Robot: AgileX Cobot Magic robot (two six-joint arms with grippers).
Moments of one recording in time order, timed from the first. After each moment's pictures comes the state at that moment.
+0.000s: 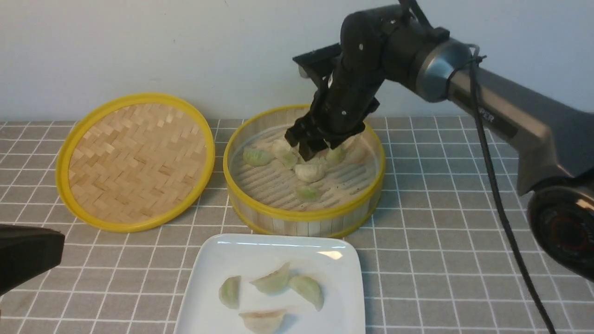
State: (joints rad) right arm 0.51 2.29 -2.24 0.11 1.24 -0.04; left arm -0.46 0.66 -0.99 -0.14 1.07 -0.06
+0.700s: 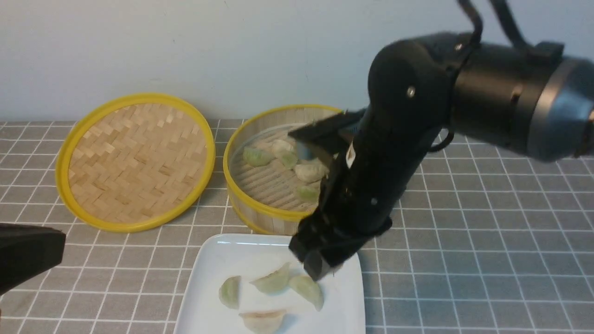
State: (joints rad) right arm 0.72 1.80 -1.47 0.24 1.23 -0.01; left arm -0.46 0.66 -0.99 -0.15 1.07 -0.05
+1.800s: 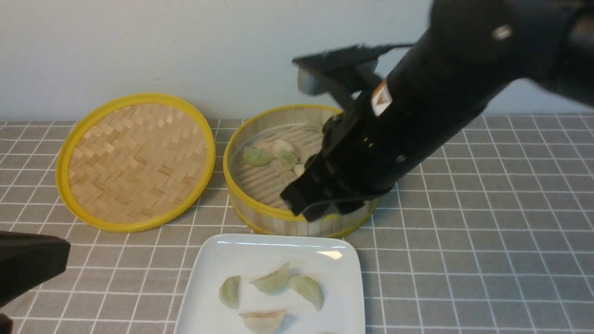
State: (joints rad) right arm 0.74 1.54 -1.55 0.25 1.18 0.05; left arm -0.46 0.66 -0.96 -0.14 1.07 -0.03
